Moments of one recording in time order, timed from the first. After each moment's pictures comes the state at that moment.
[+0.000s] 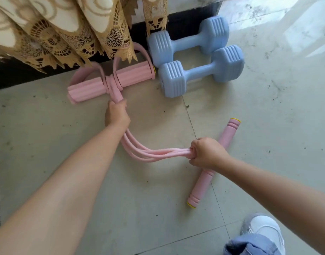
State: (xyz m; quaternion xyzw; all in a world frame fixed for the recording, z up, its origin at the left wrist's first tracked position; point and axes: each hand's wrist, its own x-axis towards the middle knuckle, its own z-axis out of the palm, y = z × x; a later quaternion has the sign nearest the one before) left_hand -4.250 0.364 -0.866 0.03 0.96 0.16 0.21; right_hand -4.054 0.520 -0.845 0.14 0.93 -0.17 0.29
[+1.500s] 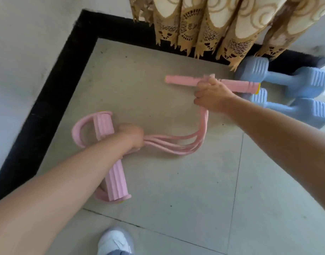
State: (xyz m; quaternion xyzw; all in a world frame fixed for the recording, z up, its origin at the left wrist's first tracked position) left_hand -4.182 0.227 -0.796 0.10 0.88 -0.16 0.44; right_hand -4.247 0.440 -0.787 -0.36 0.85 0.33 0.17
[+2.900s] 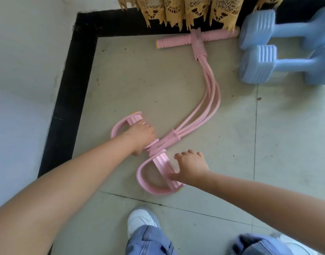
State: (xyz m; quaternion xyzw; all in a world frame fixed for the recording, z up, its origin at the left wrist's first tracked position) left_hand -4.147 0.215 -0.806 0.42 0.76 -0.35 0.35; right_hand -4.042 0.356 -0.843 -0.09 0.90 -0.19 0.38
